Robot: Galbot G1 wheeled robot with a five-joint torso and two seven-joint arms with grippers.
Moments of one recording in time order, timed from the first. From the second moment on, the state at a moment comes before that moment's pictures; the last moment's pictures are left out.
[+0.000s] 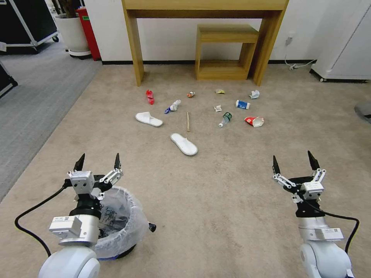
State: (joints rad) left arm 1.62 -1.19 -0.57 -2.35 -0.26 0.07 -0.30; right arm -1.48 1.34 0.78 1.93 0.13 0.53 -0.11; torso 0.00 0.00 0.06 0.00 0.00
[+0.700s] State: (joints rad) left arm 1.63 -1.11 -0.66 -2.37 -0.43 0.29 -0.36; right arm -1.49 1.32 0.79 1.94 0.12 0.50 -0.07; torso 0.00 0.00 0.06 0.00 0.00
